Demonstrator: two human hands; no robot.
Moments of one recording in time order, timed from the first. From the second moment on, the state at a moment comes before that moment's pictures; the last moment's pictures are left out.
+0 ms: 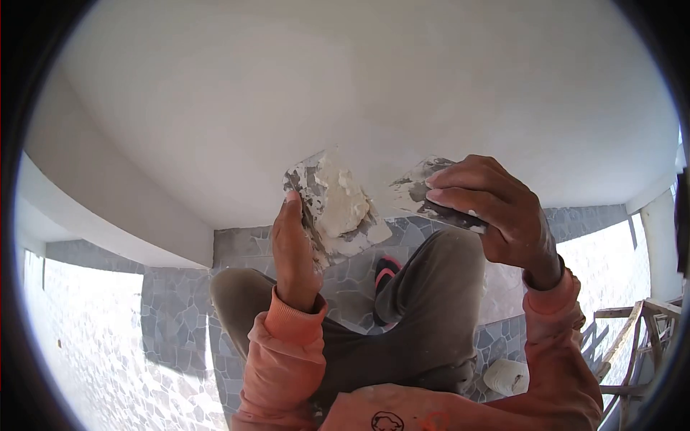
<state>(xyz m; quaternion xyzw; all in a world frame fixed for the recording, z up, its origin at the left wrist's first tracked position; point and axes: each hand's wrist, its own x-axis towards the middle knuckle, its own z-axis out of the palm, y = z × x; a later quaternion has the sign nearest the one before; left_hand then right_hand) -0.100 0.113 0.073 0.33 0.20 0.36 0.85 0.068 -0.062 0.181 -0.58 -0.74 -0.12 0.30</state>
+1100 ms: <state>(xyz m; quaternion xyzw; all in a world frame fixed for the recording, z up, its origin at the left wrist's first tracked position) -0.076 0.127 0.053 0.30 0.32 0.34 0.83 0.082 0.032 0.205 -0.53 -0.83 0.15 -0.04</state>
